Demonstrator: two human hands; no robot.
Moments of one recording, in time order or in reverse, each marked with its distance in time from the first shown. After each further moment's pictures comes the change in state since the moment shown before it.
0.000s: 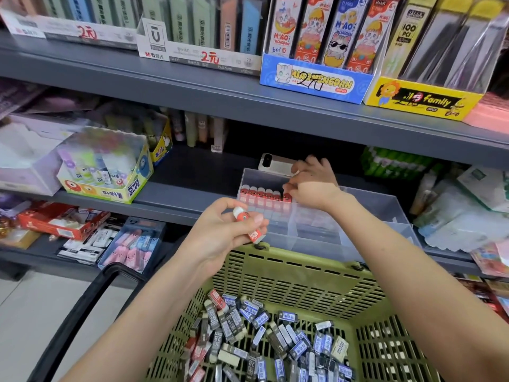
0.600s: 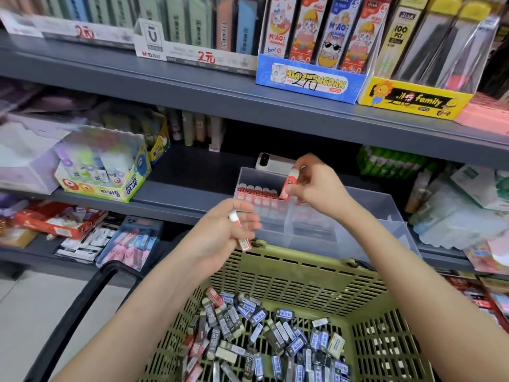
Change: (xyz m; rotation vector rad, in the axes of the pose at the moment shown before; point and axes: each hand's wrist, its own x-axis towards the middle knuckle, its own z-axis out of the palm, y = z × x) left_hand -0.001 0.001 0.002 0.059 -0.070 -0.070; right_hand -0.048 -0.006 -0.028 1.083 0.202 0.108
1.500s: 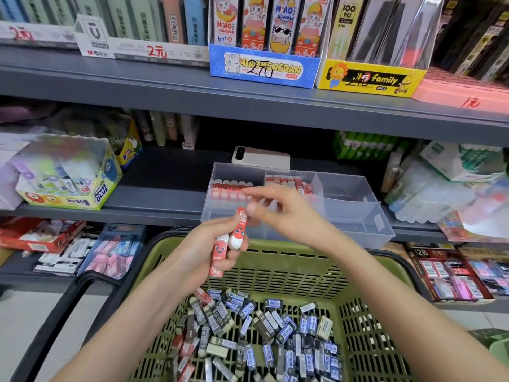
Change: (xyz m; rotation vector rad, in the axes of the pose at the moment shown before) left_hand -0.001 -0.022 0.010 0.036 -0.203 -0.161; right_hand -0.065 -0.012 0.008 0.072 -0.148 -0.131
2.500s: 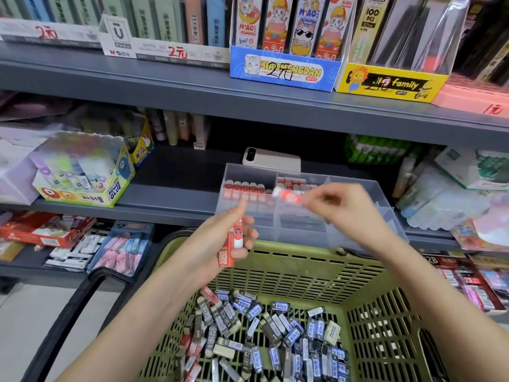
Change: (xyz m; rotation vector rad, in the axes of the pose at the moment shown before) left_hand 0.000 0.009 -0.002 -0.132 0.130 -0.009; right_hand -0.017 0.021 -0.038 0.067 0.226 0.164
